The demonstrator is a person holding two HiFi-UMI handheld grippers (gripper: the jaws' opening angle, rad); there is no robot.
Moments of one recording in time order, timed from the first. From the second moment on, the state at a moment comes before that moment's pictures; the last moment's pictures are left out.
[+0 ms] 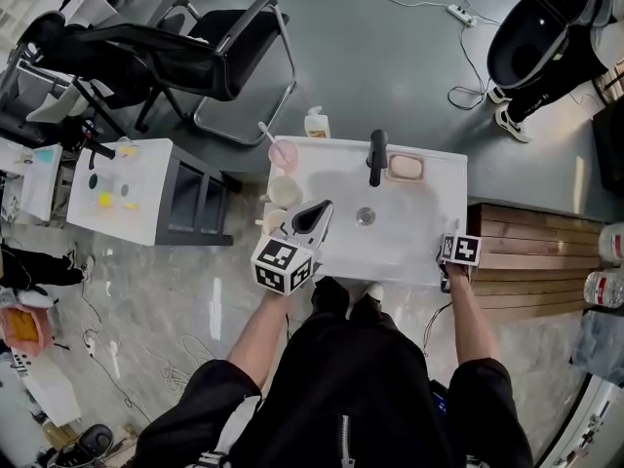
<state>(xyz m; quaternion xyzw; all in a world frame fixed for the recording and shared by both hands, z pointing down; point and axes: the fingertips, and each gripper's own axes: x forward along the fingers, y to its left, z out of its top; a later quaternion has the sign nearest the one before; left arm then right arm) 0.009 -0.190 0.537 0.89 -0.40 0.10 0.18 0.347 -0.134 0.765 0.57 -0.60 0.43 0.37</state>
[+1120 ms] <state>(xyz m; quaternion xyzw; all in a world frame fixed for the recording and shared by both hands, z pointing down) -0.021 -0.186 0.489 0.88 -0.45 0.06 0.14 0.214 -0.198 0.539 0.50 -0.83 0.21 0.12</state>
